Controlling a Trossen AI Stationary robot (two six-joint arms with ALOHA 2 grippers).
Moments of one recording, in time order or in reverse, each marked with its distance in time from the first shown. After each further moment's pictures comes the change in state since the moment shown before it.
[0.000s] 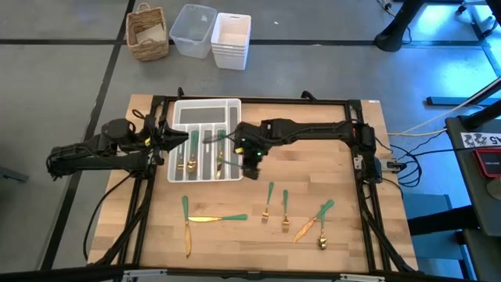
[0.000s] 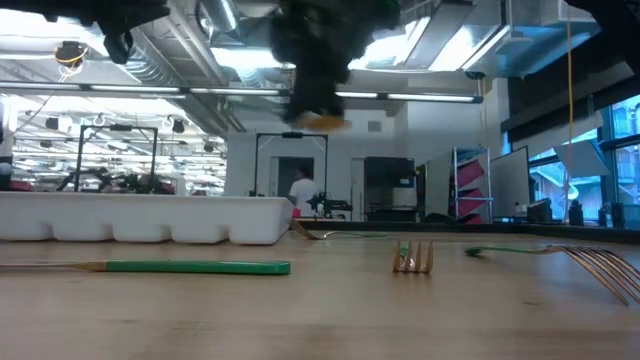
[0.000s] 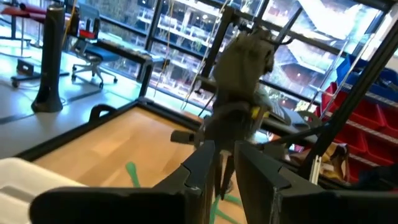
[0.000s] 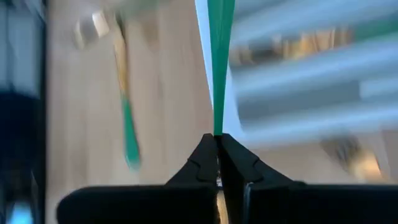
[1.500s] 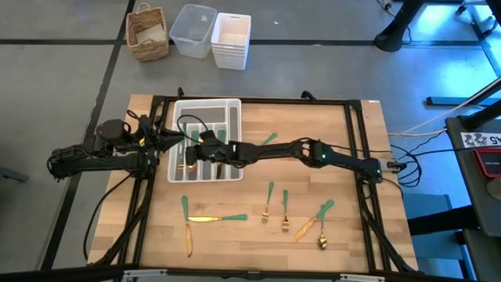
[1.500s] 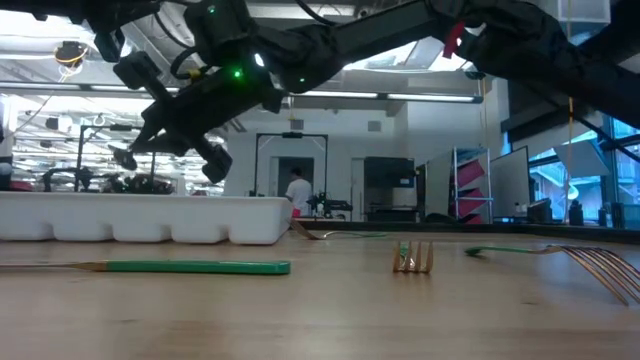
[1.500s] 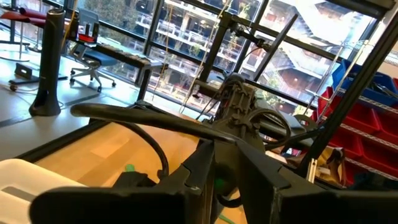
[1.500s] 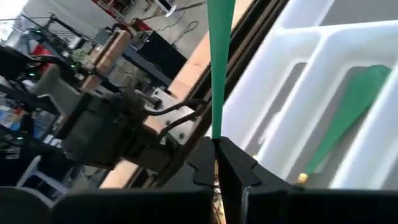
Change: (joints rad) left arm 0.000 -0.067 0.000 -0.042 0.001 -0.004; right arm 0.062 0.602 0.502 0.750 0.603 0.759
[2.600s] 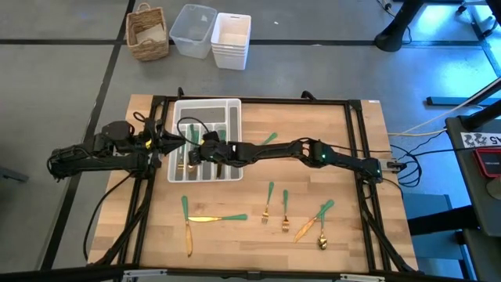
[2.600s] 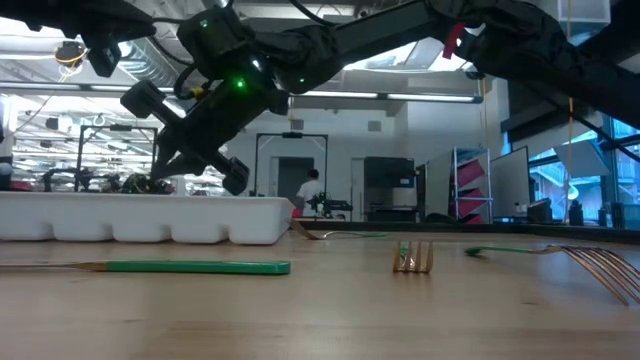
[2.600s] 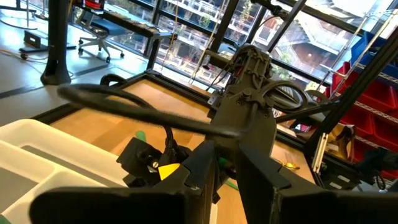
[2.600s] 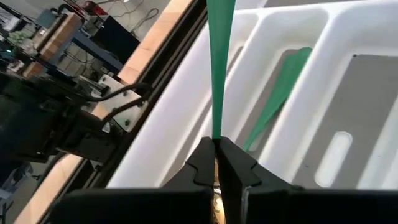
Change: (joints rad) left arm 0.000 0.000 0.000 -0.133 0.000 -0.022; right arm -0.001 0.000 0.000 -0.169 0.066 0.012
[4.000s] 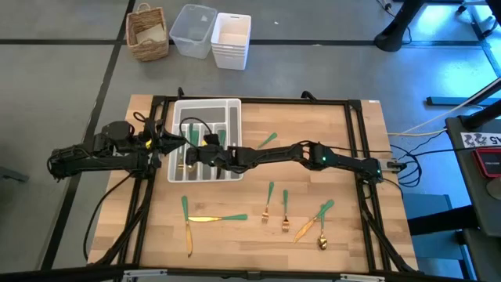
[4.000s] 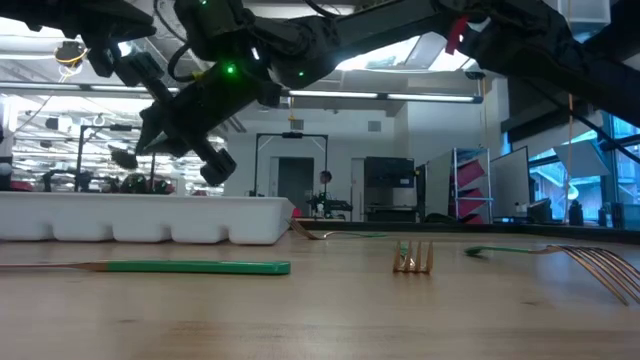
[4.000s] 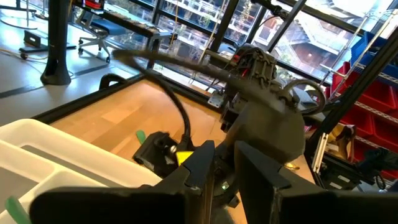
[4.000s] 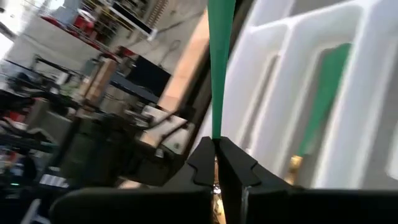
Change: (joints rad) left arm 0.000 0.000 0.000 0.000 0.000 -0.001; right arm 0.040 0.000 -0.001 0.146 0.071 0.159
